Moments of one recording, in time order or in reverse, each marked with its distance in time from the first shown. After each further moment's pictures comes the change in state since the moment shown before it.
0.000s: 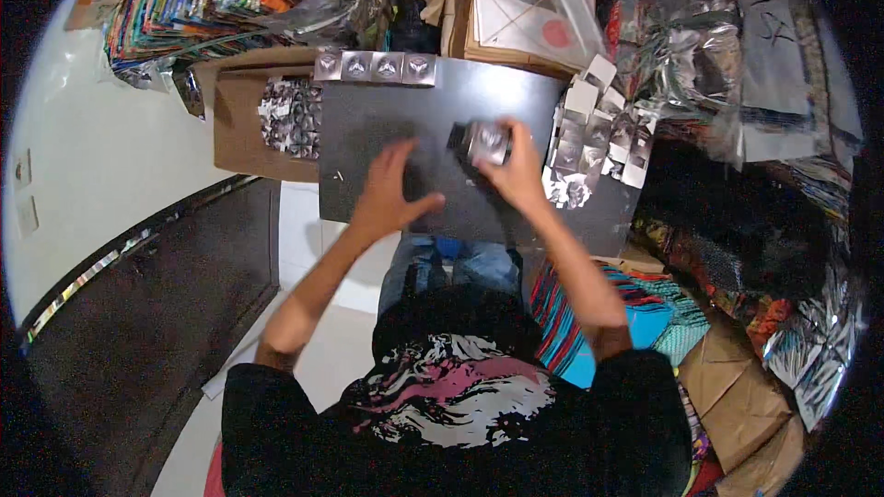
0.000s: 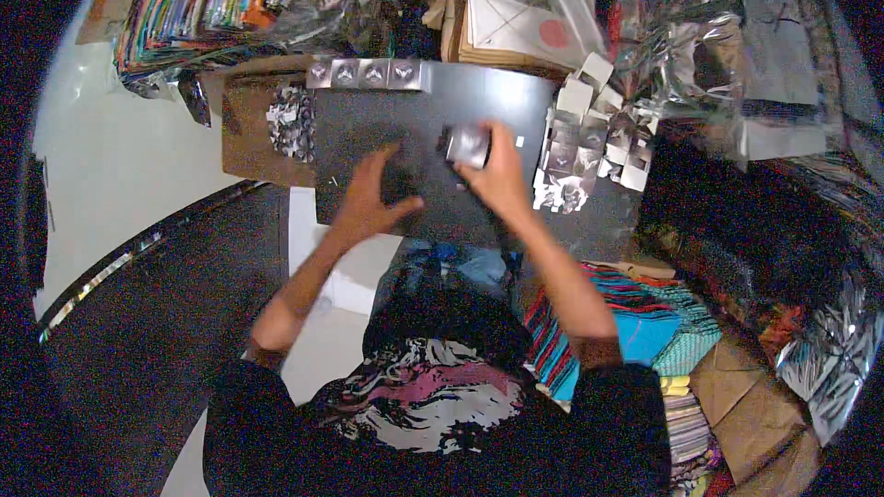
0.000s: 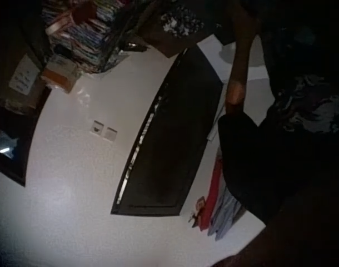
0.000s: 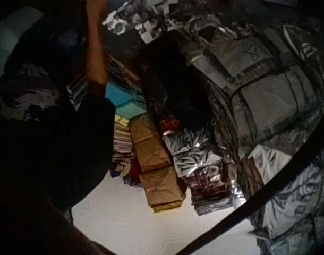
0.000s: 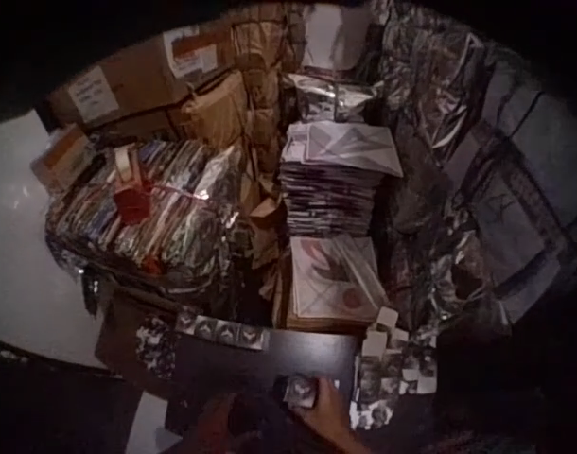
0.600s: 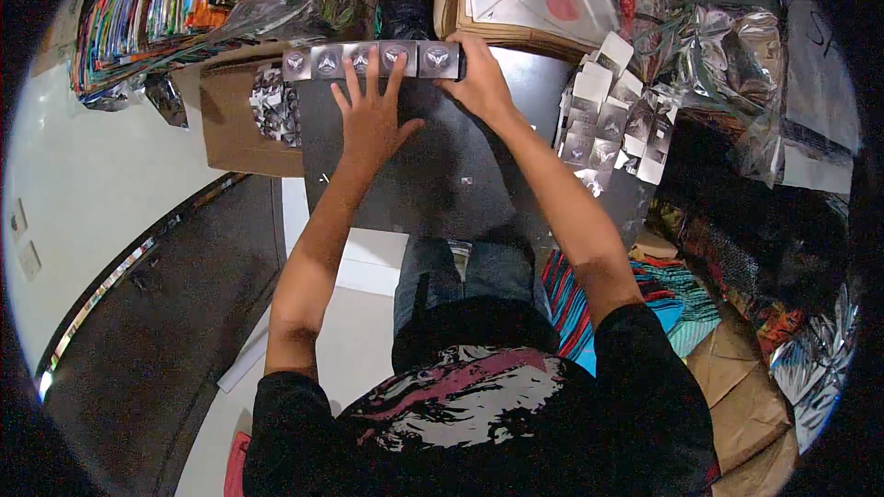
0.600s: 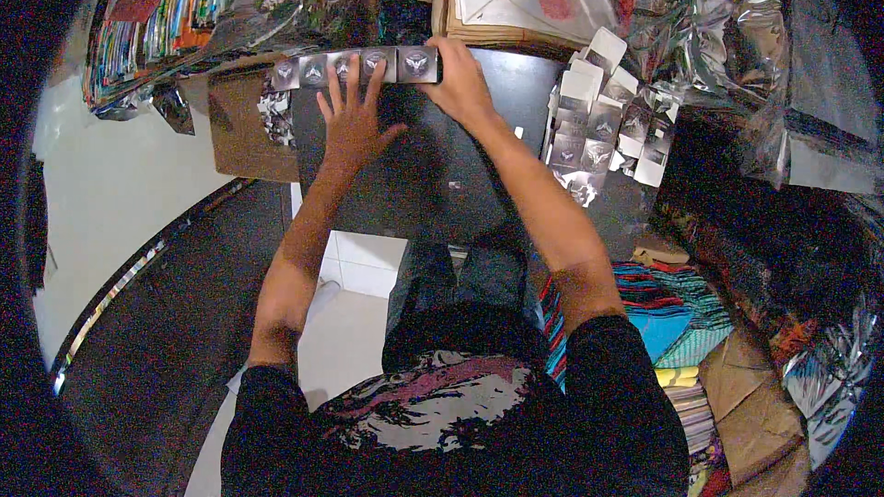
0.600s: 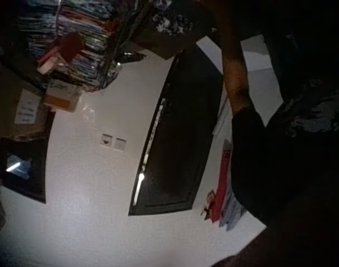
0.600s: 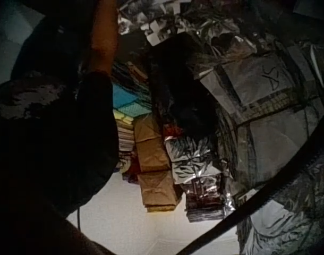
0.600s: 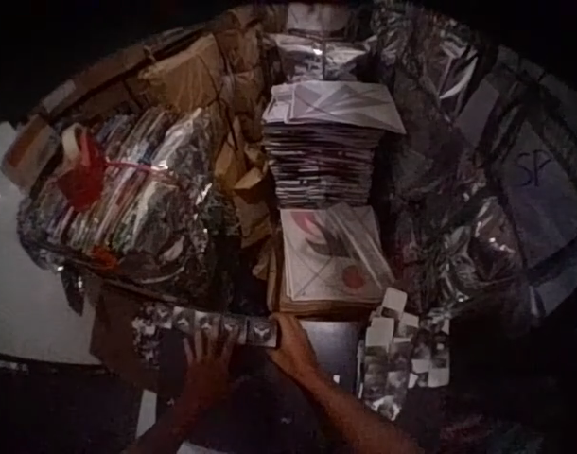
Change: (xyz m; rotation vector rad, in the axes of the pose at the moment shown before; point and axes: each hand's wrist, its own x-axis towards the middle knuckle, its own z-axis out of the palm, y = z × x) left_hand 0.131 -0.044 0.023 0.729 0.146 0.012; right_hand 0.147 0.039 0.057 0.002 0.022 -0.232
